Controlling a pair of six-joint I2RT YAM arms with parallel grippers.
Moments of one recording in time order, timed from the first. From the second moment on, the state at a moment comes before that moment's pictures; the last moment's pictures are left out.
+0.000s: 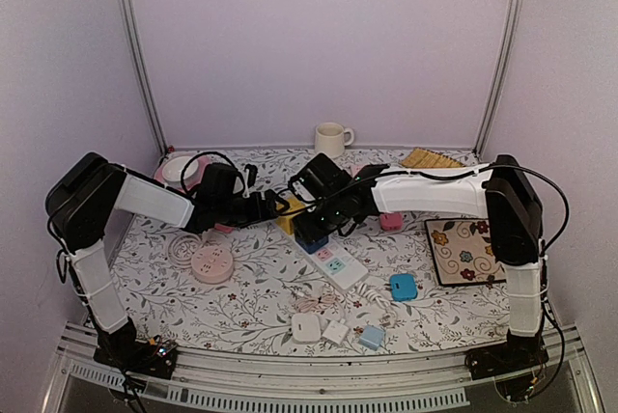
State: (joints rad) left arm -0.53 1.85 0.90 0.35 0.24 -0.62; right arm 0.98 2.10 1.66 -0.52 0.13 0.23
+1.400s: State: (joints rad) left arm -0.55 1.85 1.02 0.14 0.20 -0.55; right arm 0.60 1.94 1.39 -0.19 -0.25 0.44
